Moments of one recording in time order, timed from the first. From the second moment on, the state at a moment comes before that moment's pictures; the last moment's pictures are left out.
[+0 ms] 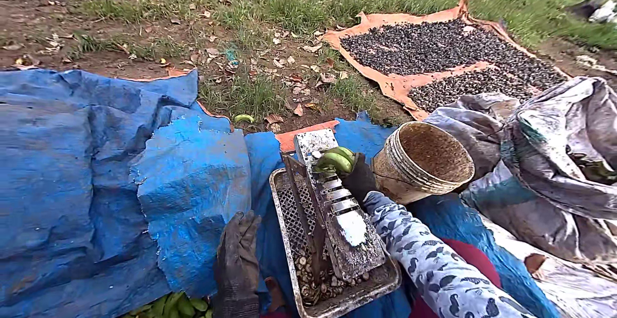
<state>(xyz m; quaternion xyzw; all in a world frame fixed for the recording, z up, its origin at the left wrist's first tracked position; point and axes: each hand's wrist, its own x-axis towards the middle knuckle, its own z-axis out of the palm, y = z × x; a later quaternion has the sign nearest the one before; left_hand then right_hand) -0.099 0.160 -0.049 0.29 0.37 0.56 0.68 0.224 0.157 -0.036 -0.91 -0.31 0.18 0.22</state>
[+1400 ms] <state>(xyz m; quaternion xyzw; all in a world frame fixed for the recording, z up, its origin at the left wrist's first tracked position) -0.086 0.166 -0.057 0.30 0.39 0.54 0.68 0.228 0.130 -0.034 -0.88 -0.39 0.19 0.18</state>
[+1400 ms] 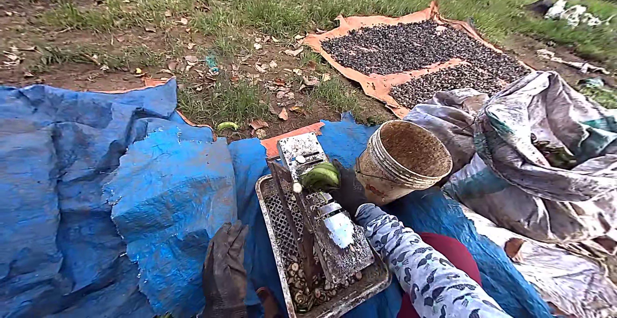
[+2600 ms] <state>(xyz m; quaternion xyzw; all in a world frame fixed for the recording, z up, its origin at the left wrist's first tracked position) 0.047 0.115 -0.046 0.20 0.27 0.34 0.88 0.154 0.014 -0.051 -0.66 -0.48 0.21 0.54</state>
